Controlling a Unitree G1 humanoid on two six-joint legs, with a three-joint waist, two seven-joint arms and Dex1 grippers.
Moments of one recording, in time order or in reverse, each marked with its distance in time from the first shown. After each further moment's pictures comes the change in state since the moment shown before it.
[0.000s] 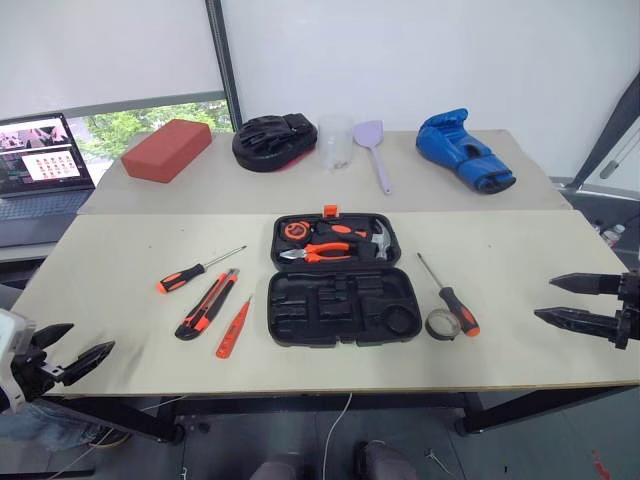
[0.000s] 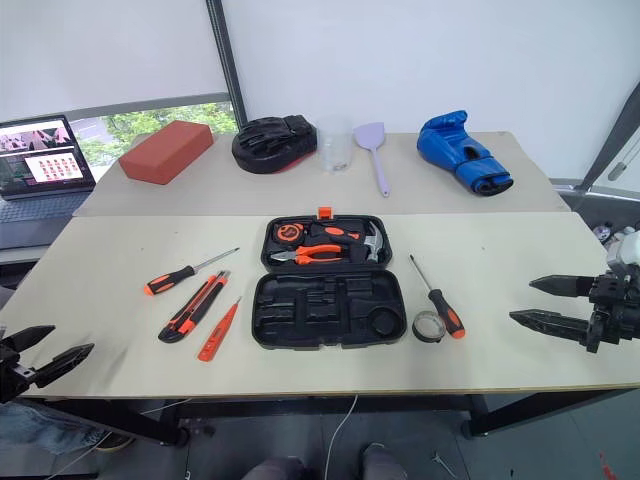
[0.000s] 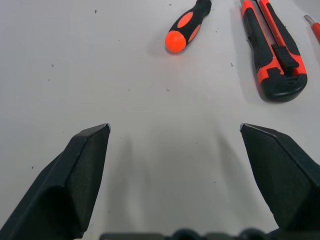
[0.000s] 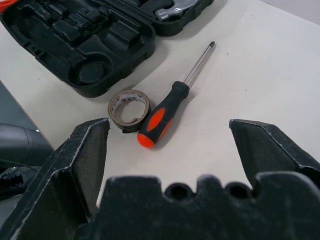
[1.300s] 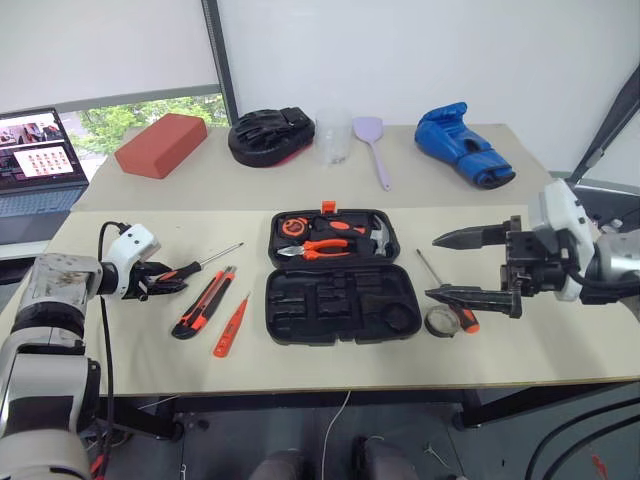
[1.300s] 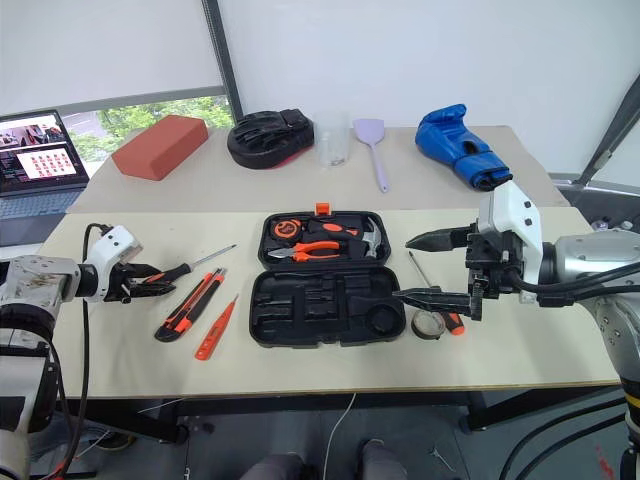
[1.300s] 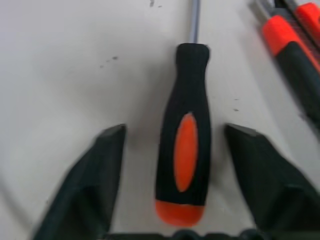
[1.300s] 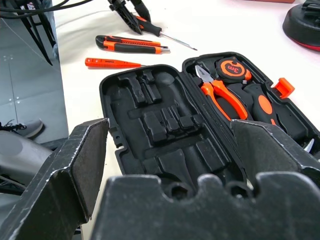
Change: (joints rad) left arm -1.206 0.006 -0.796 1.175 0.492 -0.333 -0.222; right arm -0.312 0.119 0.246 -0.554 0.167 0.209 -0.234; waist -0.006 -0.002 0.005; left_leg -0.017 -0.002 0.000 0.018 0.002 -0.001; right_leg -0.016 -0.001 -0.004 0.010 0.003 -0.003
